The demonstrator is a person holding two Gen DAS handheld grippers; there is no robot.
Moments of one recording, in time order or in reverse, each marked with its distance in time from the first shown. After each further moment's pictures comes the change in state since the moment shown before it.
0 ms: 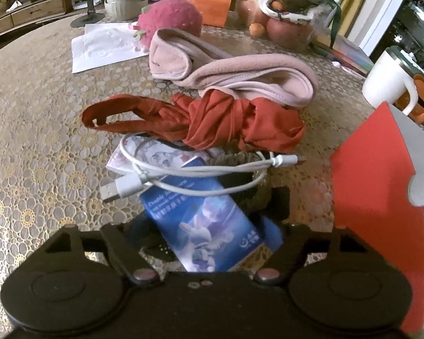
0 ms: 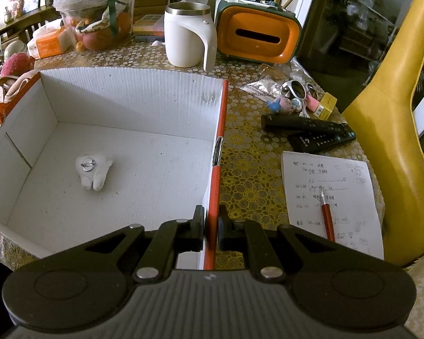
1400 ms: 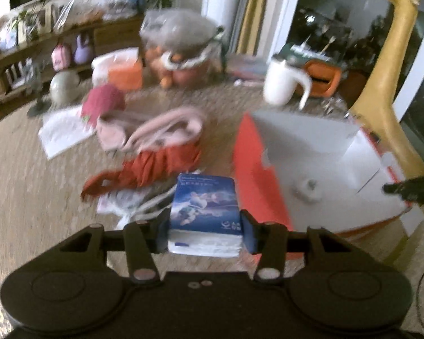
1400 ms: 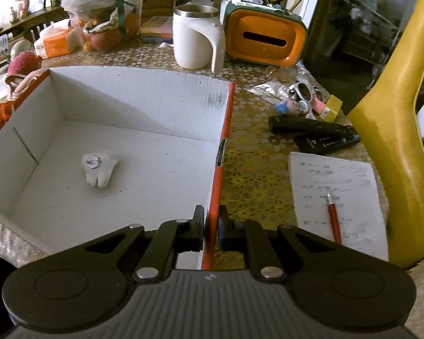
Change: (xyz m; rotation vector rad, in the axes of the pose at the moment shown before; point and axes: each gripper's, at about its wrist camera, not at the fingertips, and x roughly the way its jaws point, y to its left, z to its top) left arm -0.129 -0.036 -0.018 0.345 -0.159 -0.180; right arm -0.003 0.007 -0.006 -0.014 -0.015 0.038
